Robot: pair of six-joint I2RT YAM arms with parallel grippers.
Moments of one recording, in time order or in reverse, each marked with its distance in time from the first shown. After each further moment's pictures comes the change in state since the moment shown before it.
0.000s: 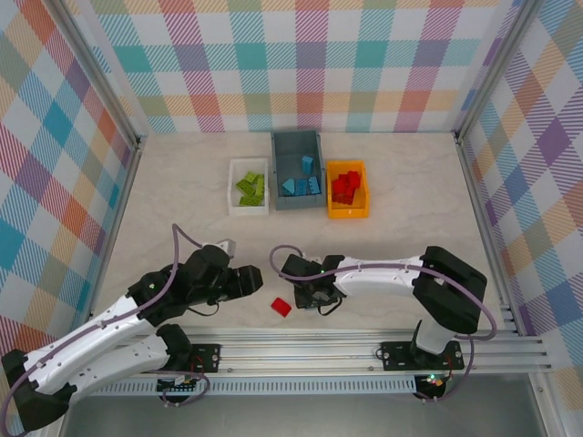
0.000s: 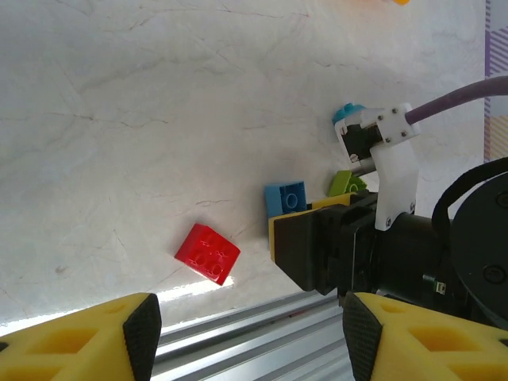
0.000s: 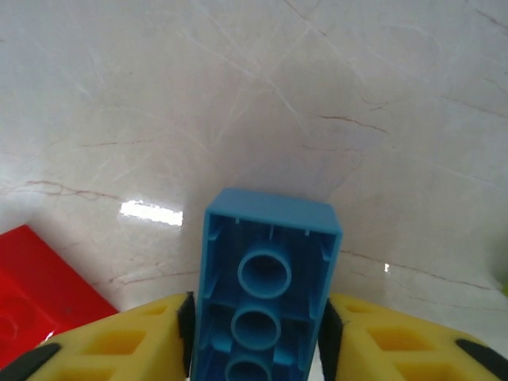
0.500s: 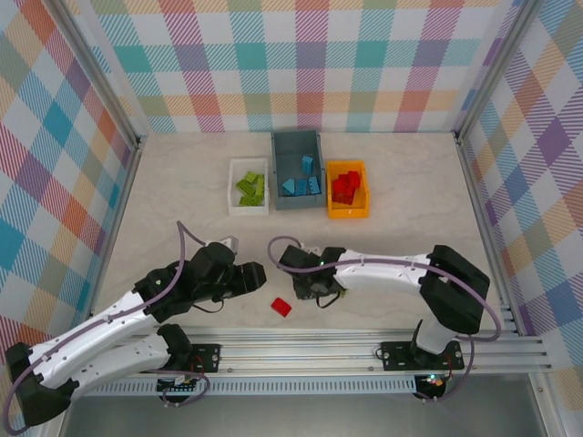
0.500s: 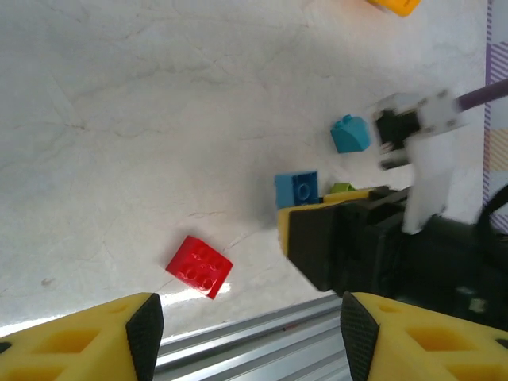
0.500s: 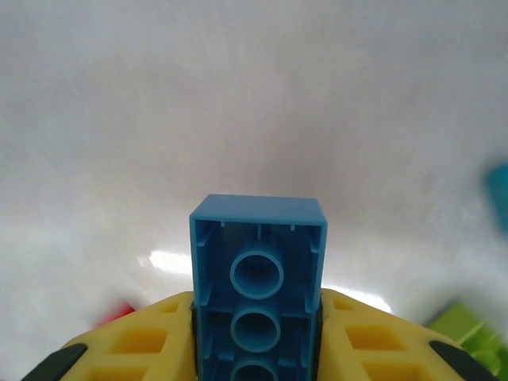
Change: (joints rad) left arm -0.010 0.115 0.085 0.048 -0.050 -0.005; right arm -0.166 -0.049 0.242 -0.129 0.061 -0.113
